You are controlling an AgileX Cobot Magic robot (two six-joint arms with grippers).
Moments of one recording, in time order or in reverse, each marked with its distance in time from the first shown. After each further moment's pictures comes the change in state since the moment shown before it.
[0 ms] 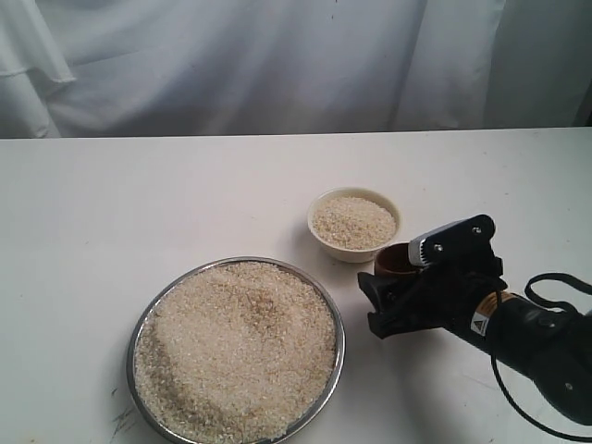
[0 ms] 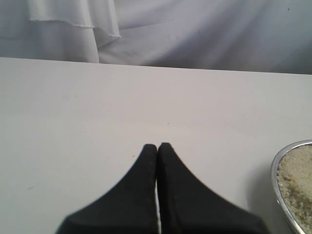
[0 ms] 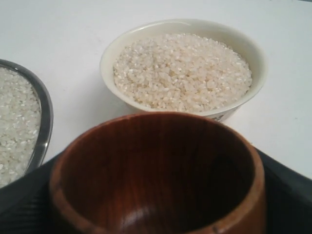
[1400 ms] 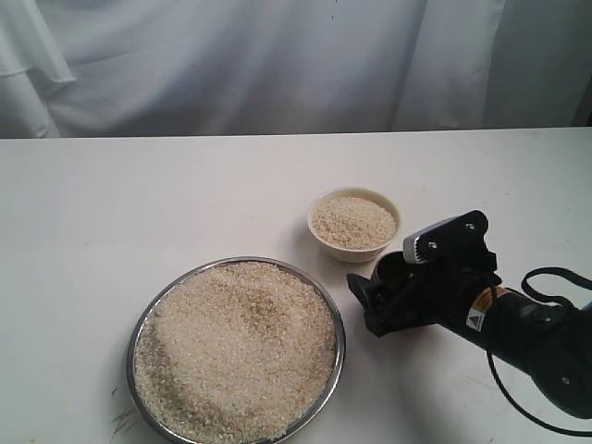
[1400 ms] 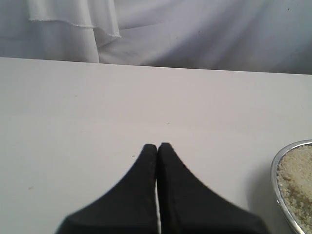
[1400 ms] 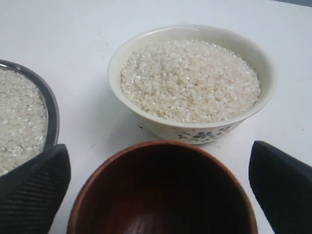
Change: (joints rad) left arm 0.000 0.000 0.000 0.000 0.000 0.000; right arm 0.000 -0.002 -0.017 -0.020 0.010 -0.004
